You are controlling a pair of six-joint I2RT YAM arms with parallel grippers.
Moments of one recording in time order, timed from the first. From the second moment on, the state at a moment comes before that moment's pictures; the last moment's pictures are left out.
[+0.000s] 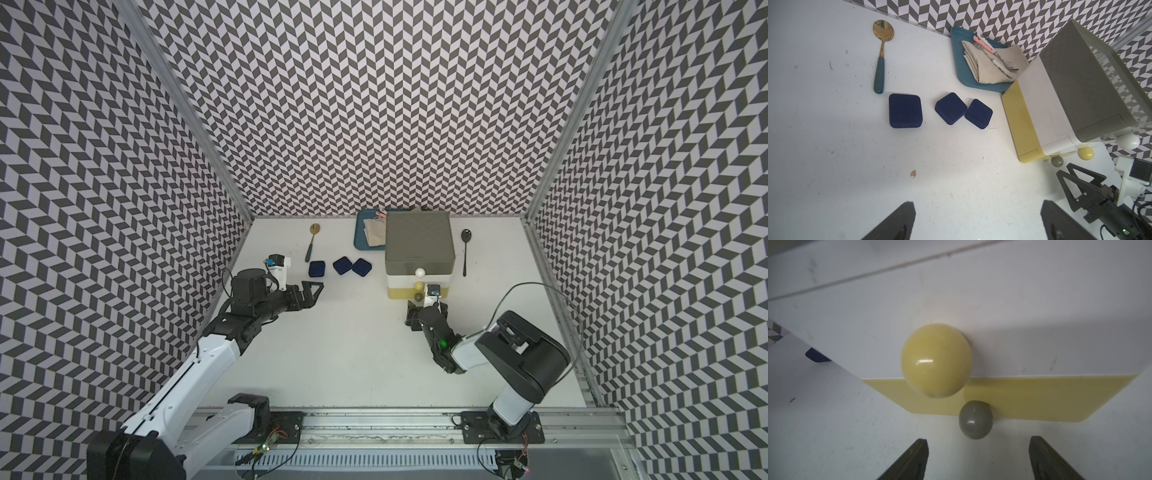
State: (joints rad) left arm -0.13 0.98 0.67 -0.26 0.34 -0.31; right arm 0.72 1.65 0.38 0.80 0.44 0.45
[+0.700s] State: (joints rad) left arm -0.13 0.99 0.67 -0.26 0.34 -0.31; right arm 0.72 1.74 0.43 0.86 0.45 0.43
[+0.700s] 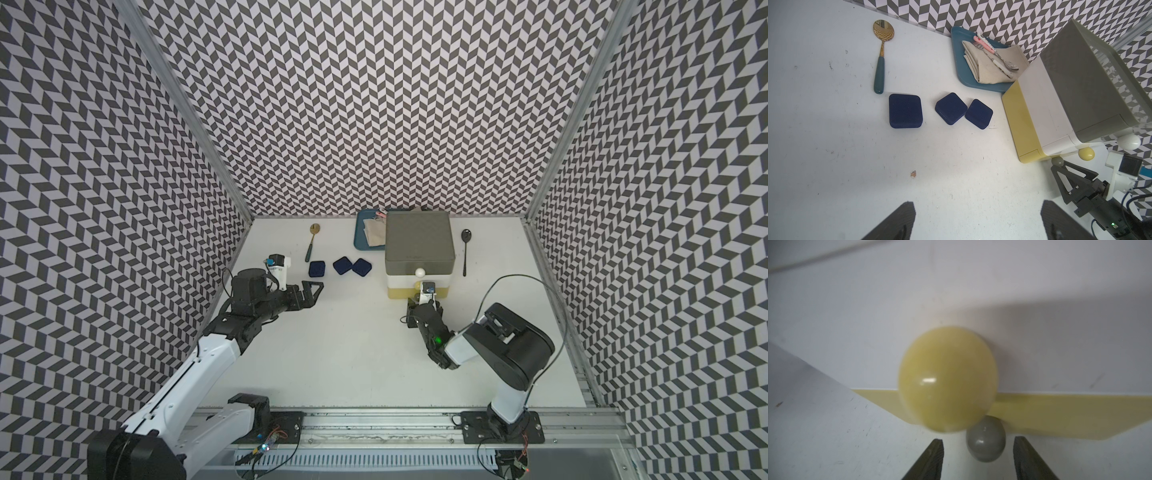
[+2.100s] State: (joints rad) left arm -0.13 0.99 0.67 -0.26 0.34 -0.31; right arm 0.85 1.57 0.37 0.61 0.53 0.54
